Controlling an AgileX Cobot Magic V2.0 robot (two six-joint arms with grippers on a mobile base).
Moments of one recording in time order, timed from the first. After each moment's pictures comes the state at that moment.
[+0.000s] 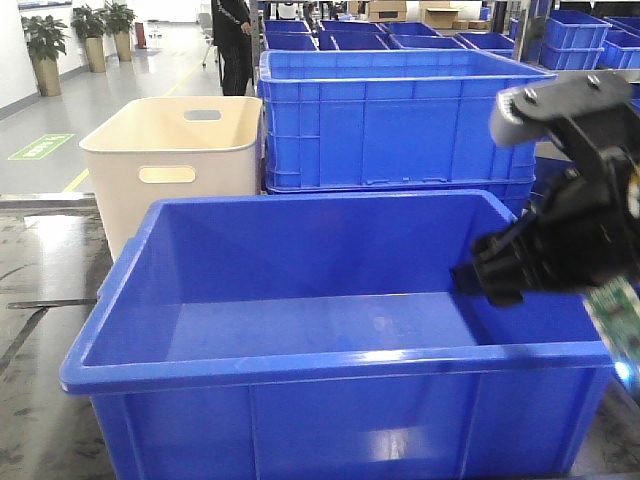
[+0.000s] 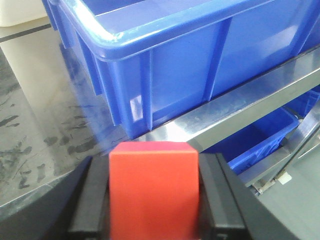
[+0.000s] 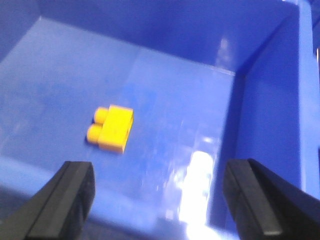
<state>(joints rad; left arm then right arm) -0.22 0.56 -0.75 -0.30 0.85 0.31 0.41 1.27 -1.46 -0.13 0.98 0.03</state>
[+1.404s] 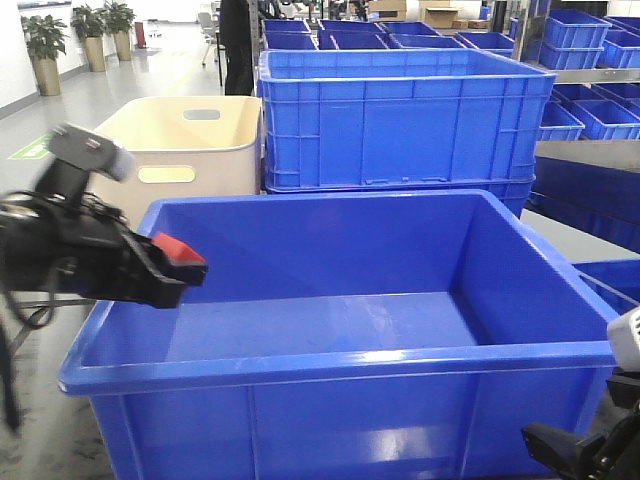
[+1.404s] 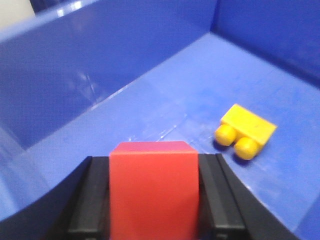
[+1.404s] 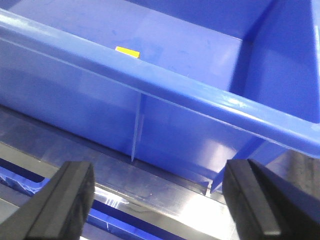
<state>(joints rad) -0.22 1.51 -1.40 -0.64 0.66 0.77 0.41 0.87 -0.88 -0.13 0.70 -0.02</state>
